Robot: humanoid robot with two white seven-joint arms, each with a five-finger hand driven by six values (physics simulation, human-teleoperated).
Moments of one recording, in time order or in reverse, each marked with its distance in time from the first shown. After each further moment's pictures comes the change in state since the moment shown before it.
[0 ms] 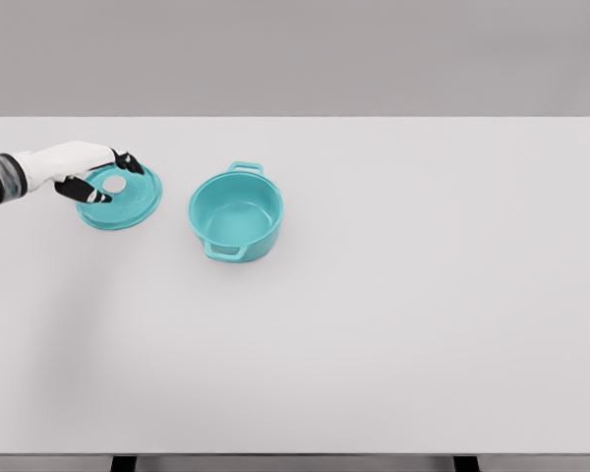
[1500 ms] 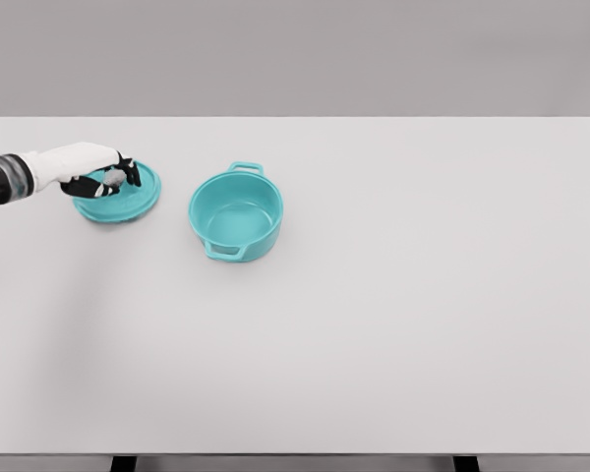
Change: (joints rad) left arm -0.011 -0.017 0.002 0.013 -0.029 0.000 0.000; right arm 0.000 0.000 0.000 0.000 0.000 0.000 0.000
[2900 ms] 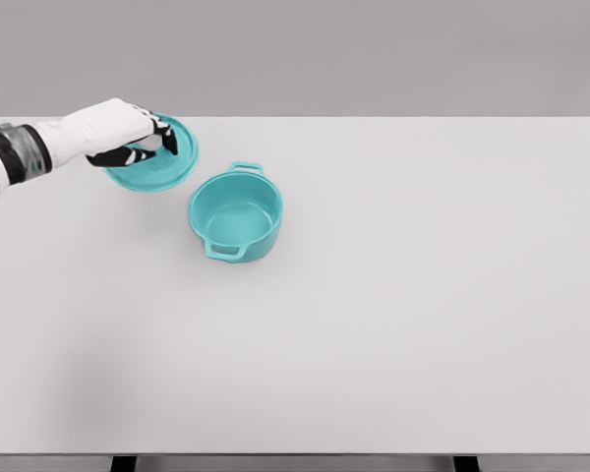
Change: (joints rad) left arm 0.084 0.018 0.007 -0.422 0.047 0.000 0.000; right arm 0.000 0.000 0.000 0.000 0.000 0.000 0.000
